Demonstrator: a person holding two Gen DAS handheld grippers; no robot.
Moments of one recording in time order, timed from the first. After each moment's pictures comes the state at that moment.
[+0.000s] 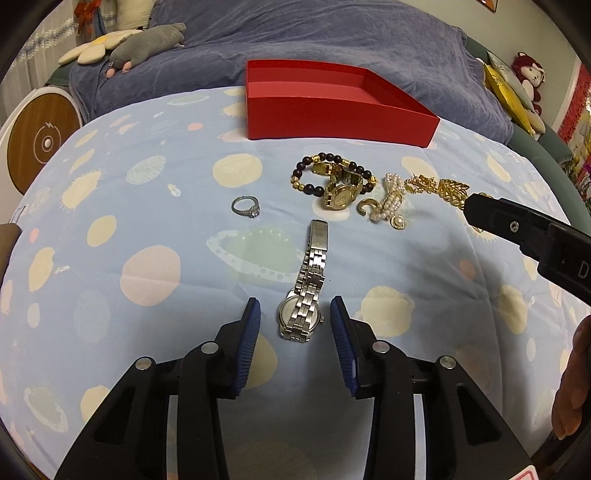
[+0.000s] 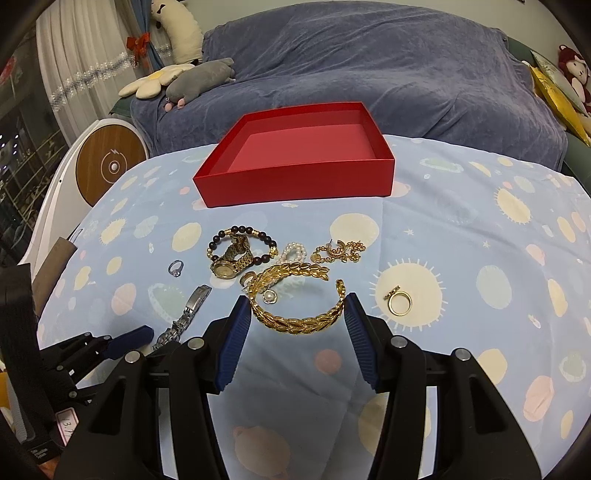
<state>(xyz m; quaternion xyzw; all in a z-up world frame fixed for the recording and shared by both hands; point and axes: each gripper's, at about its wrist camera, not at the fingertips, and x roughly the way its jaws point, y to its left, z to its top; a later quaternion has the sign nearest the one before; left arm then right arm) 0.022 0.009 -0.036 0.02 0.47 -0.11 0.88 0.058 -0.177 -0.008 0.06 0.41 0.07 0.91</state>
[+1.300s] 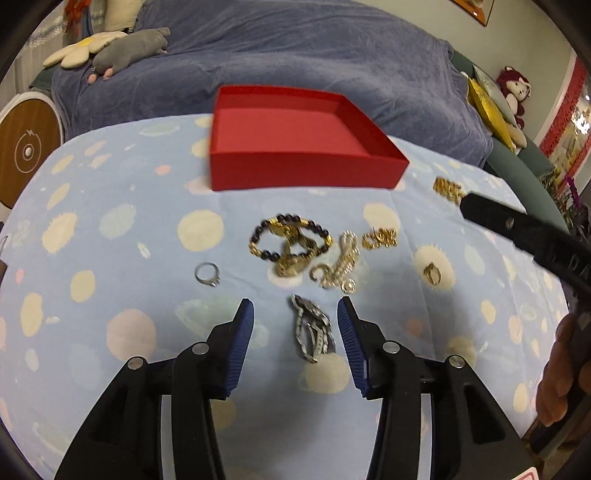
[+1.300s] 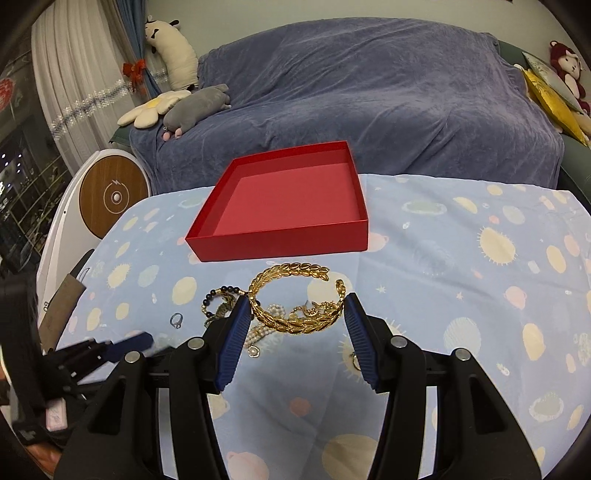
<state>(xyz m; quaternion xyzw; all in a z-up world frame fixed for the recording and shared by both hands) 0.053 -0.017 0.003 -0.01 0.47 -0.16 0.87 0.077 -0.216 0.036 0.08 0.38 0.07 0.92</state>
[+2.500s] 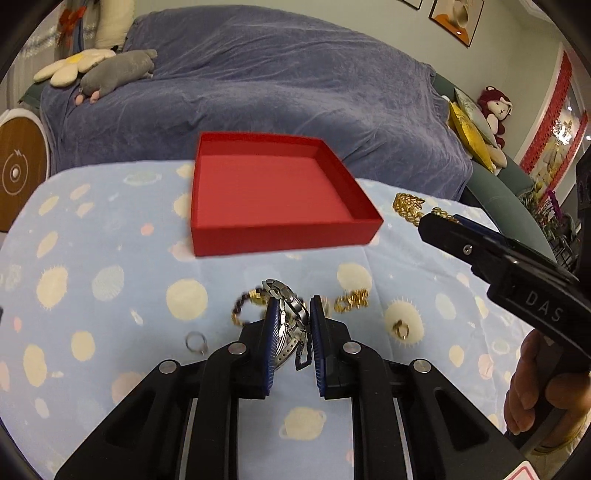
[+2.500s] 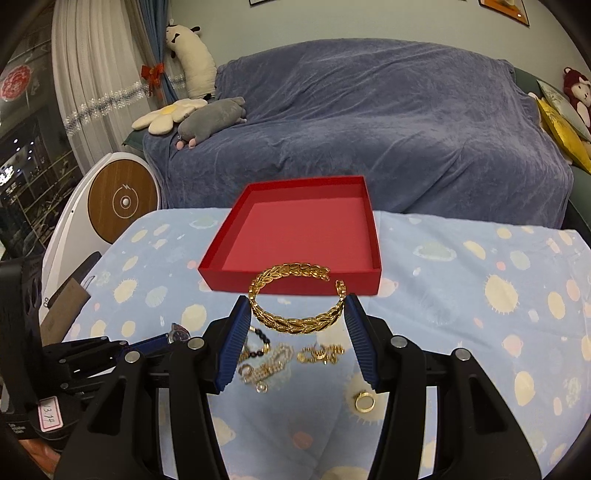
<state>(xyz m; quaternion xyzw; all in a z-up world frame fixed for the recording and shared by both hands) 0.086 -0.014 0.065 -0.03 0.41 -0.19 0.89 0.112 -0.205 0.078 0.05 0.33 0.10 0.94</state>
